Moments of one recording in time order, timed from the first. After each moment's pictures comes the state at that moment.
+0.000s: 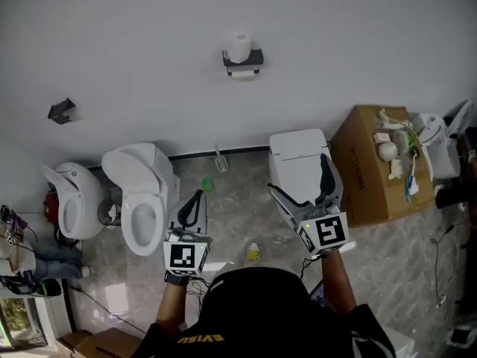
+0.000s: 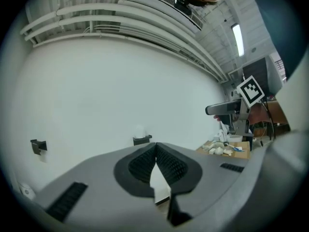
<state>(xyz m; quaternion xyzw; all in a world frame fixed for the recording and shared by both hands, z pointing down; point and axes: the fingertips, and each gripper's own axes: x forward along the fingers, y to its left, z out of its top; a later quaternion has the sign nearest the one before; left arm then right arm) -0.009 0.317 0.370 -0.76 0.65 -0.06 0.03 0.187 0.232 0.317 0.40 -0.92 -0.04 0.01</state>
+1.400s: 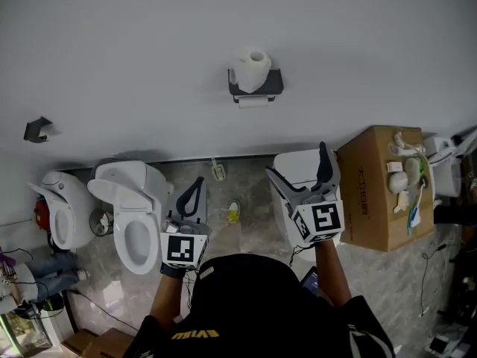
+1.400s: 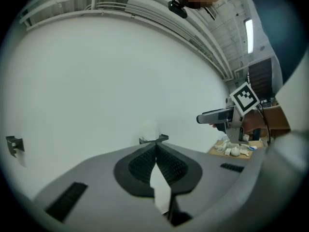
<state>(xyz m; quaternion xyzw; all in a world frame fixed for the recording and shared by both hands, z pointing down) -0.085 0.063 0.394 -0.76 0.64 -0.07 0.01 0.098 -0.040 0.364 0.42 -0.91 0.00 0.04</state>
